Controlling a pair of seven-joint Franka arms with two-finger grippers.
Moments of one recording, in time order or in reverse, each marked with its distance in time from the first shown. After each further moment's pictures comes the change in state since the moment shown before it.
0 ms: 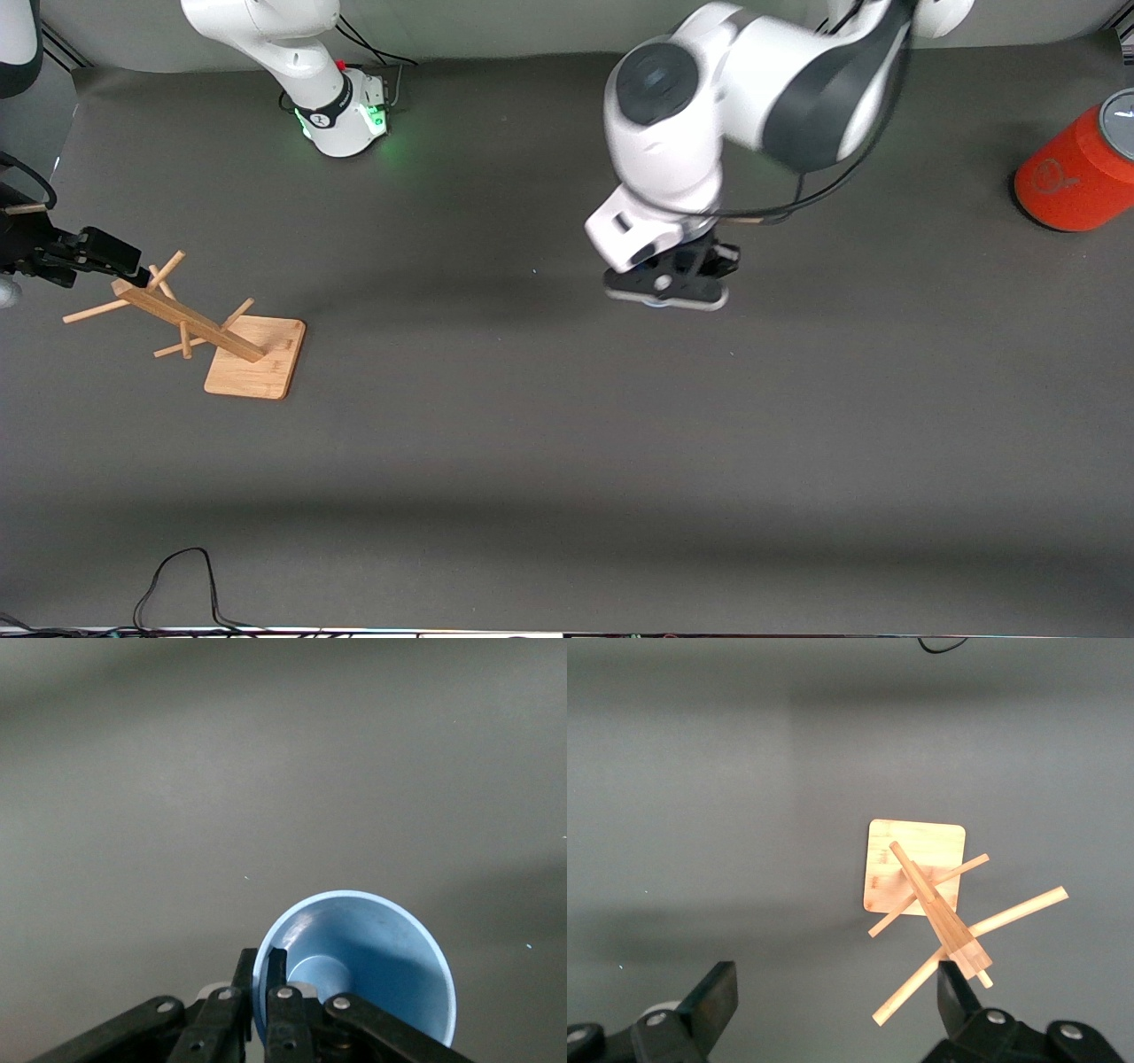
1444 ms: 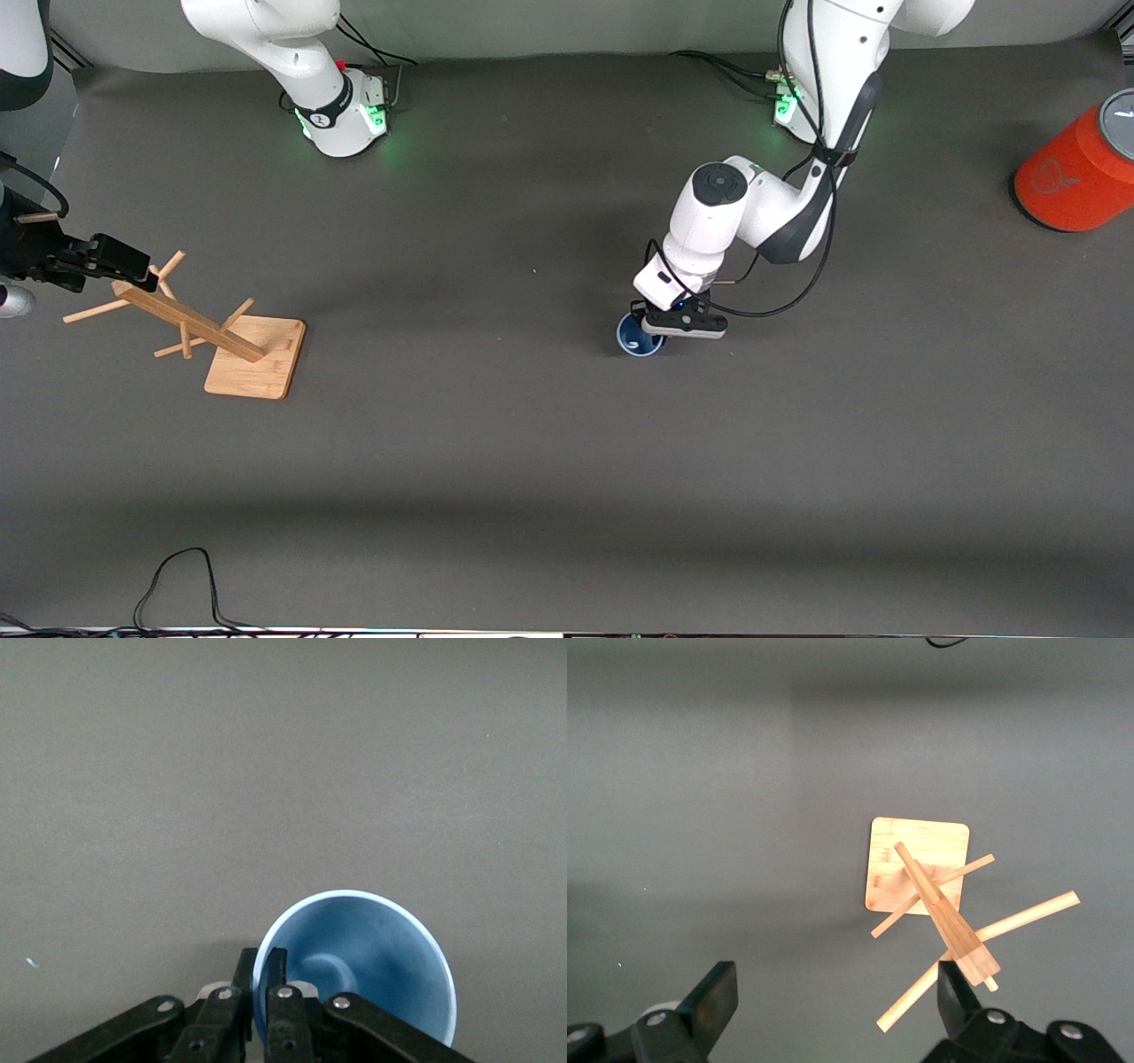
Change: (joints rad) left arm 0.028 0.107 0.000 -0.743 0.005 1.171 -0.275; right arm 0.005 0.014 0.000 0.001 0.000 0.000 0.000
